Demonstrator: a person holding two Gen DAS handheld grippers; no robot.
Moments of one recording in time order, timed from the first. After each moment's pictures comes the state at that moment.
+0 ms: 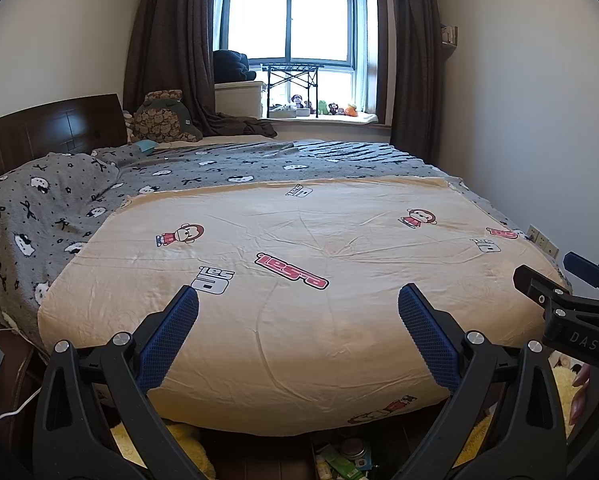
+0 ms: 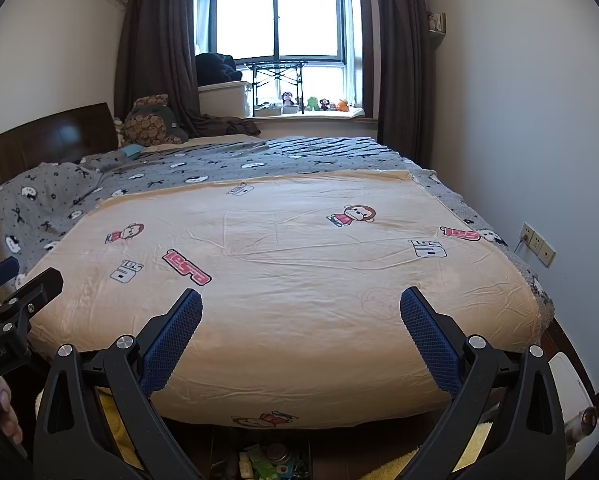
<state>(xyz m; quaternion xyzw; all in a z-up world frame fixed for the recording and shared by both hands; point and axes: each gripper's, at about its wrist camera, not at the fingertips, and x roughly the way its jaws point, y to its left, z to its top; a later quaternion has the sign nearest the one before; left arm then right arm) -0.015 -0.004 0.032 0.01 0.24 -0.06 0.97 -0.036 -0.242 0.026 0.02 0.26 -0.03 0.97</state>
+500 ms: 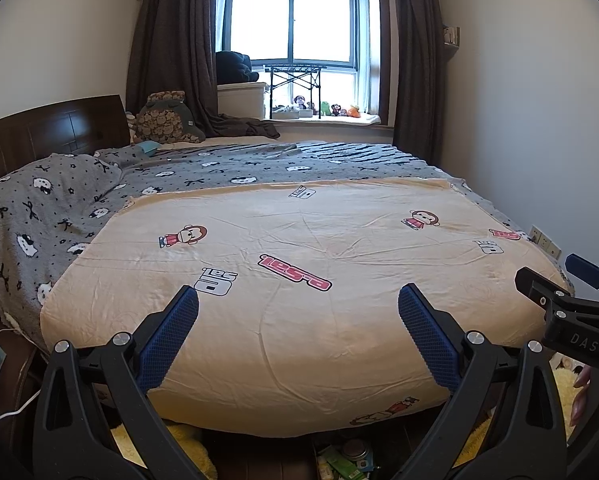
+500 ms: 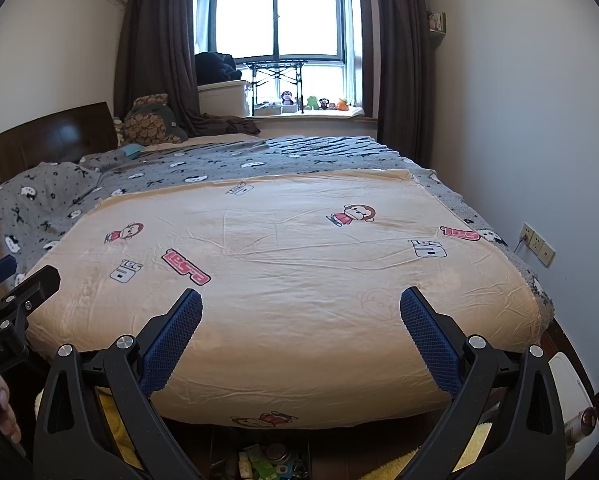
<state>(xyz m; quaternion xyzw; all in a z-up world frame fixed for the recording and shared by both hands) -0.014 -0.003 0.034 0.01 0.24 -0.06 0.97 -0.036 -0.242 0.026 0.02 0.26 -0.03 0.97</state>
